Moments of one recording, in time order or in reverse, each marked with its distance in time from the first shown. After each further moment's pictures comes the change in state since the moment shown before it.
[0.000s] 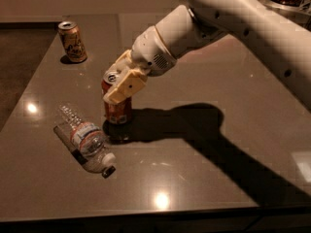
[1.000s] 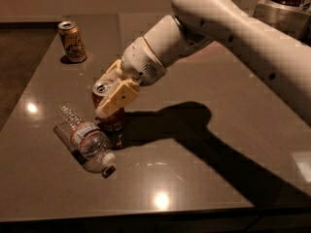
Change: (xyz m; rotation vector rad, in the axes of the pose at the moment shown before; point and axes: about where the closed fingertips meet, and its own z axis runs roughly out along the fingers) arm 0.000 0.020 0.028 -0.103 0.003 -0.021
